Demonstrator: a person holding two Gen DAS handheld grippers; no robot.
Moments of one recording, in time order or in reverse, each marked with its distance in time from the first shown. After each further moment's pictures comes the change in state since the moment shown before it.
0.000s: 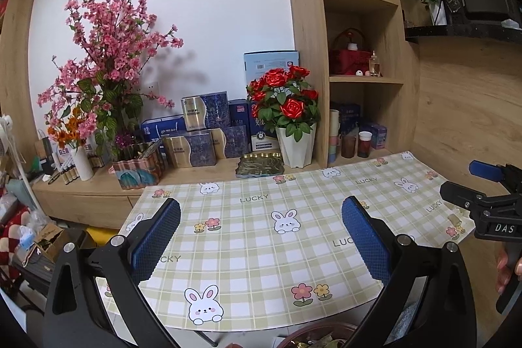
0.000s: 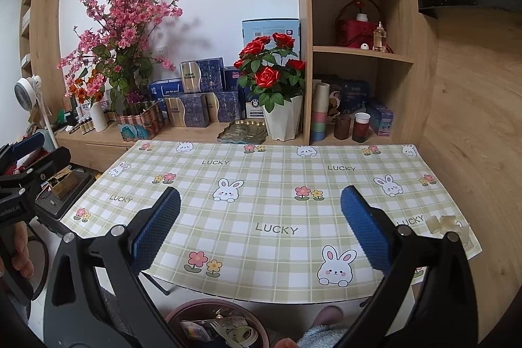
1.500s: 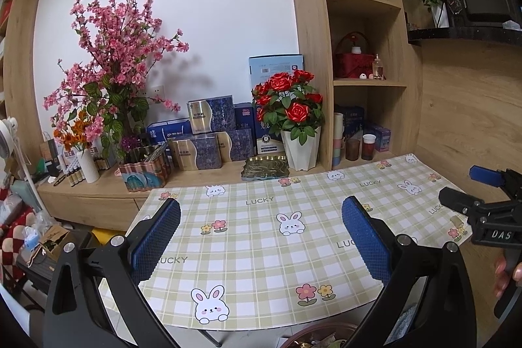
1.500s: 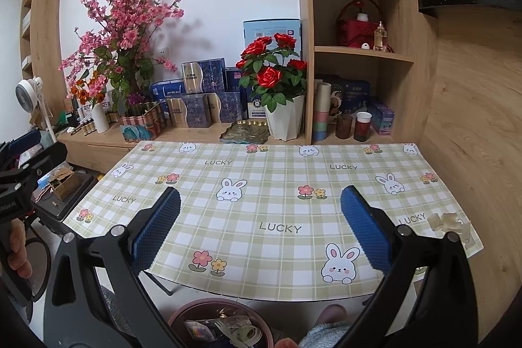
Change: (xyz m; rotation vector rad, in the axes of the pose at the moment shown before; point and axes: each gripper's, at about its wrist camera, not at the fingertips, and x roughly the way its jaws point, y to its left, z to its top) left arm -0.009 0.001 0.003 -0.001 -0.011 0.026; right arm -0.004 0.005 0.000 0.005 -0.004 0.001
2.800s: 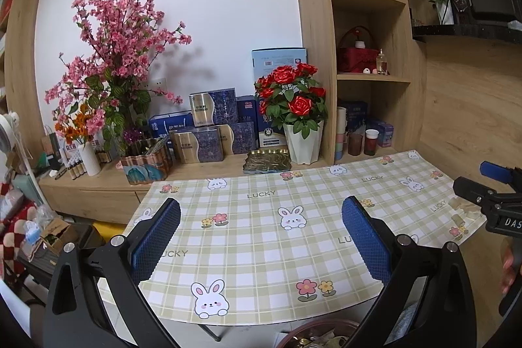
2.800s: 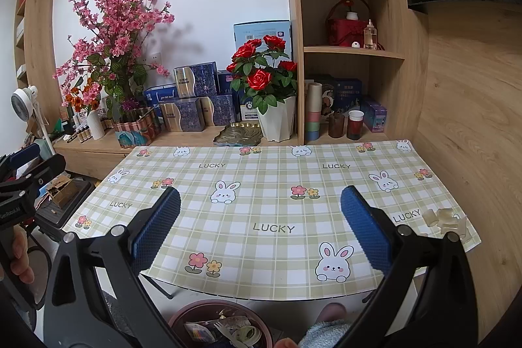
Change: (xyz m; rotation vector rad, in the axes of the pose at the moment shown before) left arm 0.004 0.002 -0.005 -0.004 0.026 0.014; right arm -0.005 -0.013 -0.002 0.034 -0.007 -0.019
